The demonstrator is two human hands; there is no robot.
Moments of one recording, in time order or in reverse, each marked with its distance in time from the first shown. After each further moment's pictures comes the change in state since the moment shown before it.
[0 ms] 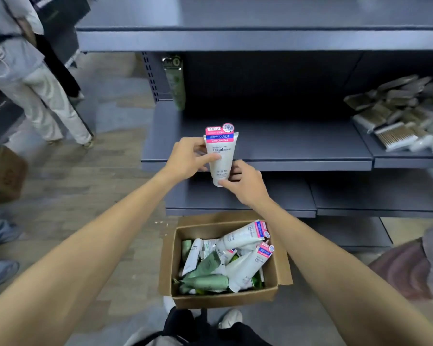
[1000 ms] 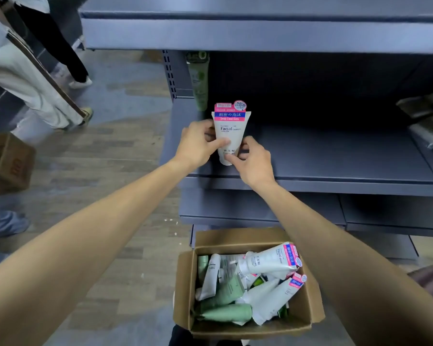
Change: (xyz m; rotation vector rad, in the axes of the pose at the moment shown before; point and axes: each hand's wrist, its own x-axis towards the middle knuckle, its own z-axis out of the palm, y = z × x) left_hand 0.087 -0.048 -0.047 0.095 0.122 -0.043; right_hand 0.119 -0.039 0.049 -0.025 0.128 0.051
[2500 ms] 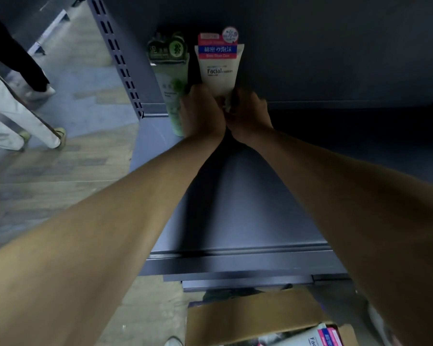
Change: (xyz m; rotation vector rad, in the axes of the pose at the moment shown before) left_hand 0.195 -0.020 0.057 0.190 0.444 -0.160; right_hand 0.220 -0.014 0.017 -0.201 0.059 -0.127
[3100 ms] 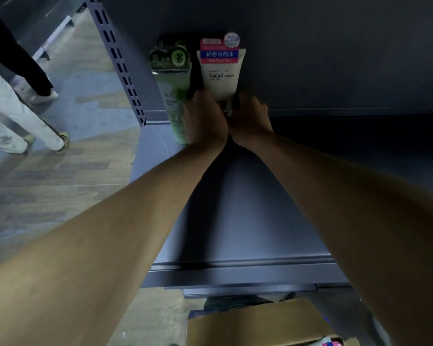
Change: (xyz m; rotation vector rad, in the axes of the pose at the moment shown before) left_hand 0.004 0.006 0.002 0.002 0.026 0.015; right_hand 0.017 0.002 0.007 -0.003 -0.005 0.024
